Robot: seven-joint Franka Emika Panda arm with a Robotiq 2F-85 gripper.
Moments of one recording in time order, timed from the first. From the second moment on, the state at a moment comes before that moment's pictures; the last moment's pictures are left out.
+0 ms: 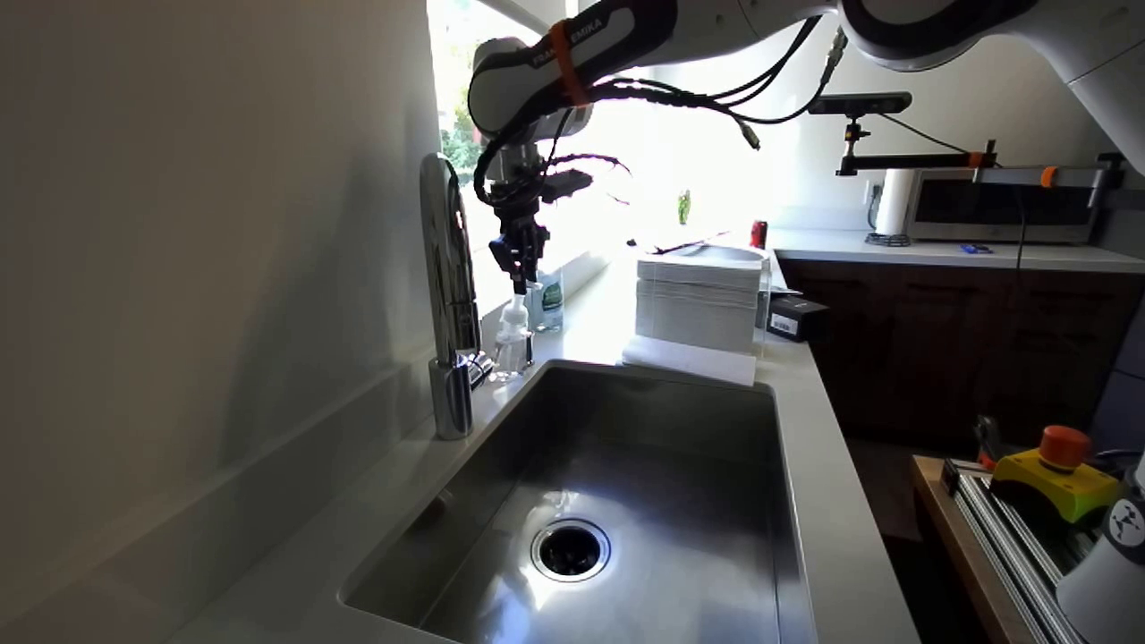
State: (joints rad) arm -0.22 0.68 -0.09 -1.21 -0.06 1.92 -0.17
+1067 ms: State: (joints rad) arm -0.22 0.78 -0.08 -1.07 -0.06 1.92 -0.17
